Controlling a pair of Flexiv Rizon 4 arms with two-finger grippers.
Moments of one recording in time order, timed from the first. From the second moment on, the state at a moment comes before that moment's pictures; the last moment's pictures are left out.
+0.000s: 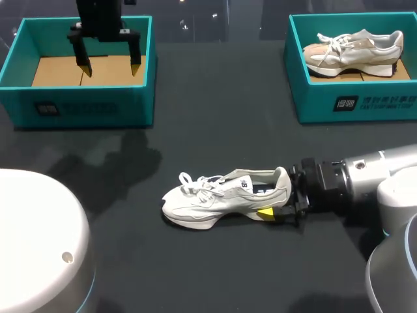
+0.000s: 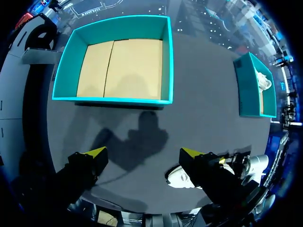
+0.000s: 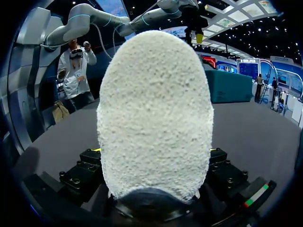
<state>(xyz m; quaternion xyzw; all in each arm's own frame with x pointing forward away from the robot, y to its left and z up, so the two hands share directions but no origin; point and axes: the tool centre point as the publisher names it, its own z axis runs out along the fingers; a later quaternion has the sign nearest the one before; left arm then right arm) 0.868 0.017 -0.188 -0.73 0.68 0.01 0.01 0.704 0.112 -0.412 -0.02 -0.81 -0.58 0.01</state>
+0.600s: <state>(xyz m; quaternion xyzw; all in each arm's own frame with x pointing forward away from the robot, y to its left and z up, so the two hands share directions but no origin) 0.826 -0.023 -0.181 -0.72 0.70 0.00 0.02 0.704 0.112 -0.412 -0.02 -0.81 -0.58 0.01</state>
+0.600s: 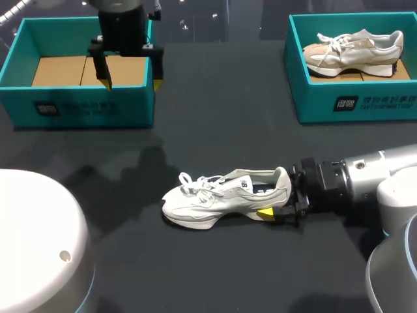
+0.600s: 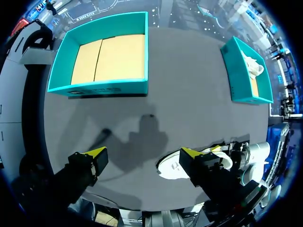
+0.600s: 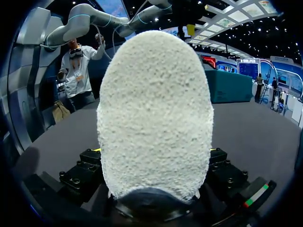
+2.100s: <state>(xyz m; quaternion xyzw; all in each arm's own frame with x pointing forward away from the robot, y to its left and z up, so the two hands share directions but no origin) 0.691 -0.145 -0.230 -0.72 0.69 0.00 0.06 0.704 0.112 -0.412 -0.02 -0.81 -0.58 0.01</state>
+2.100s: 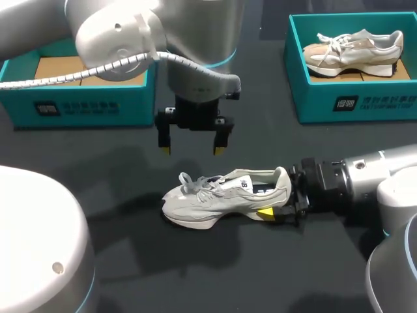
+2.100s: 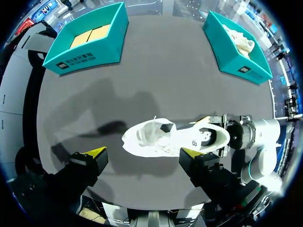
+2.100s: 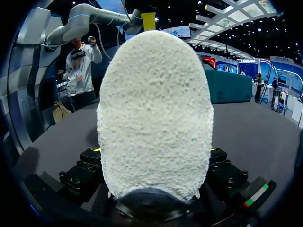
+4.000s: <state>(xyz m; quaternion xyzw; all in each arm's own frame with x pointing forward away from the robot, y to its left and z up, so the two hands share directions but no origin) 0.690 -0.256 -0.348 -0.70 0.69 0.15 0.06 0.704 0.112 -0.412 -0.02 -0.81 -0.58 0.01</state>
